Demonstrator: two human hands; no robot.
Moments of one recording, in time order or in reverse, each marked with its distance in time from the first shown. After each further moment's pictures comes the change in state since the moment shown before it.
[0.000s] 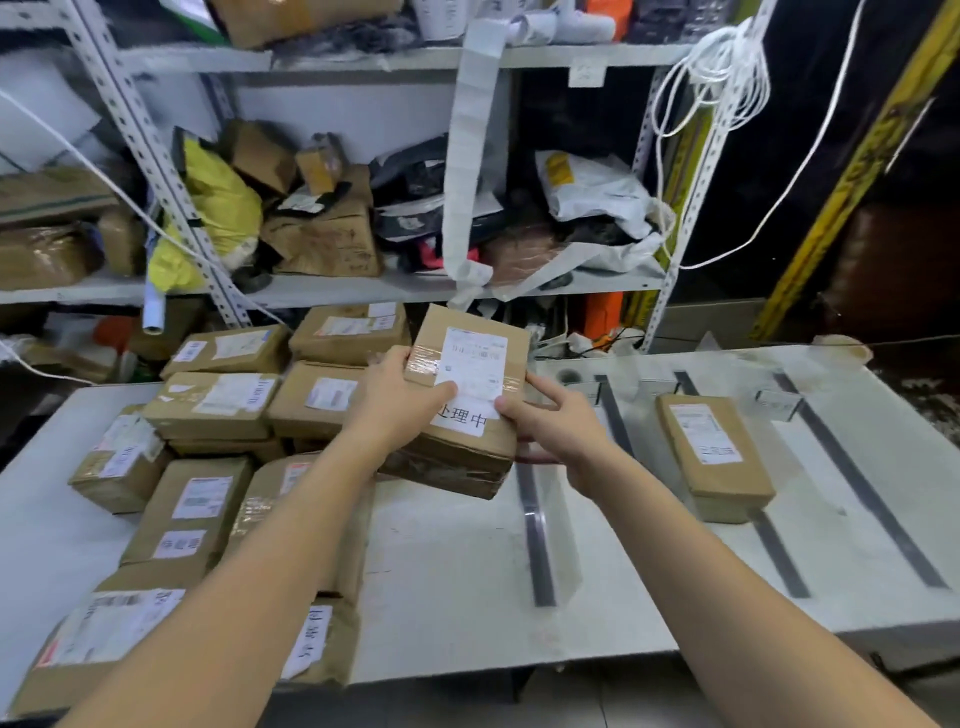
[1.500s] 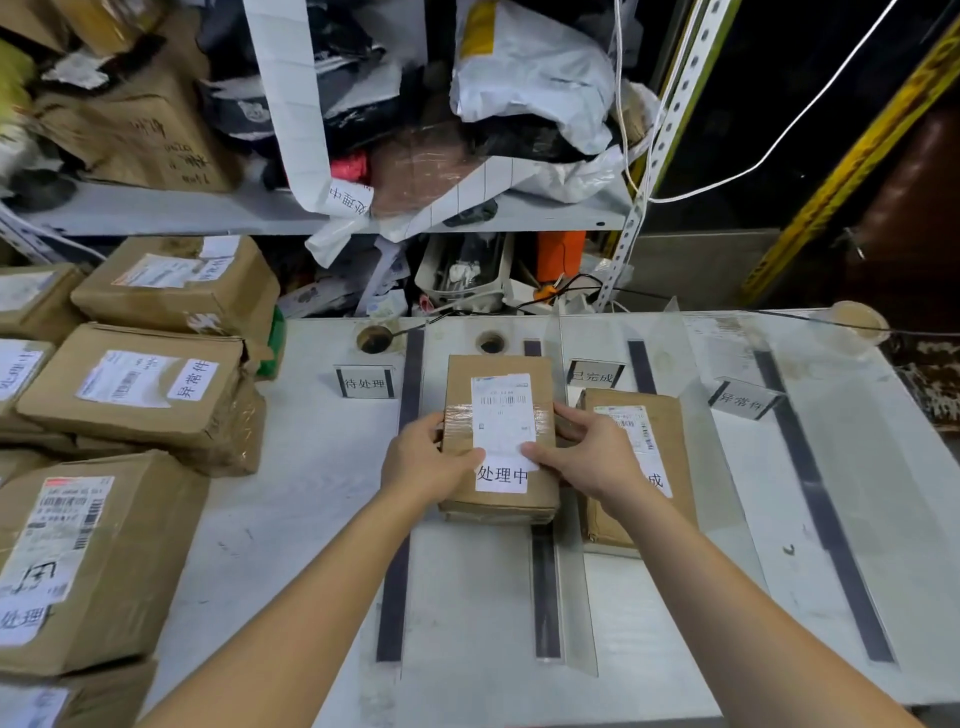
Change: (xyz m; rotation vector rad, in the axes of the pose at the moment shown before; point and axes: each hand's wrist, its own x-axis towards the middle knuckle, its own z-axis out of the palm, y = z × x) left_hand 0.074 0.037 0.294 -0.134 -0.209 -0.296; right_hand 0.144 0.107 -0.247 -0.406 0.101 0.159
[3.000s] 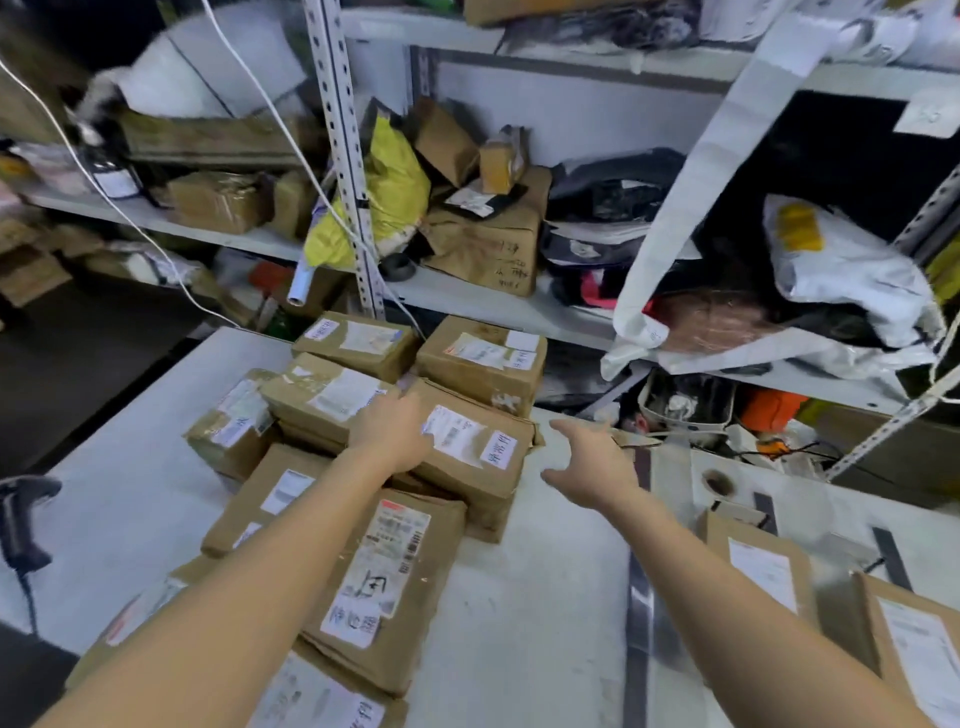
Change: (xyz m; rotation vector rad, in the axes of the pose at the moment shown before) left_hand 0.047 -0.132 -0.394 0.777 0.315 0.044; right_hand 0.008 -0.236 0.289 -0.857 -0.119 -0.476
